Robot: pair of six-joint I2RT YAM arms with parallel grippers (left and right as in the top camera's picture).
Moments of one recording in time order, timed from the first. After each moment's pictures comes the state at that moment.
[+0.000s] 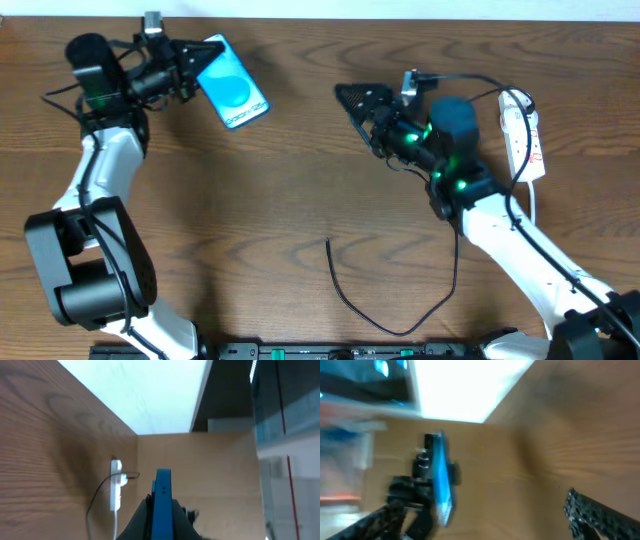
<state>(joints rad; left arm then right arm) 0.24 1.83 1.23 0.47 1.25 -1.35 0.40 1.47 0.94 0.25 -0.49 1.24</state>
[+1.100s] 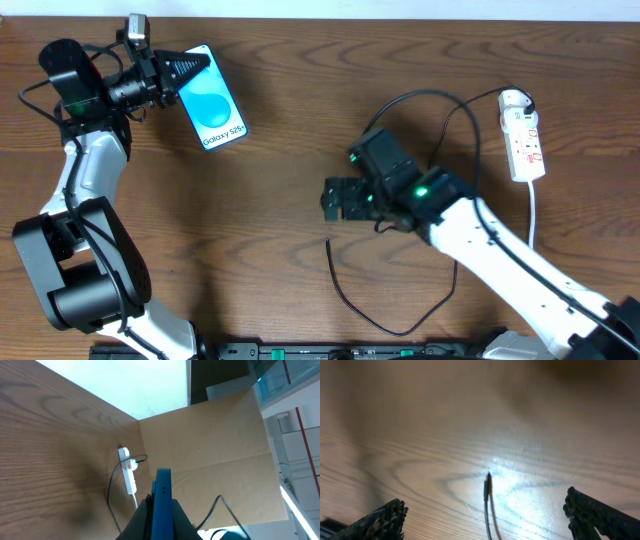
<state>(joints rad) 0.31 1.83 1.23 0.47 1.44 -1.14 0.70 1.49 1.14 -0.77 -0.11 0.68</state>
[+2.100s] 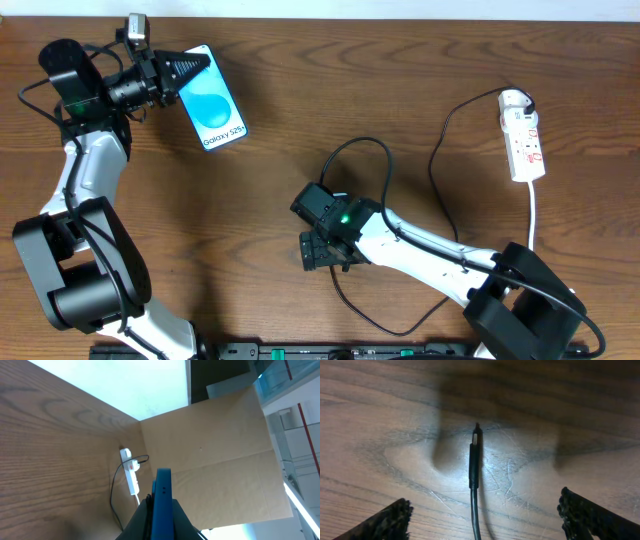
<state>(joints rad) 0.31 1.83 1.23 0.47 1.44 -1.11 0.92 1.76 1.08 -0.75 -0.05 0.79</state>
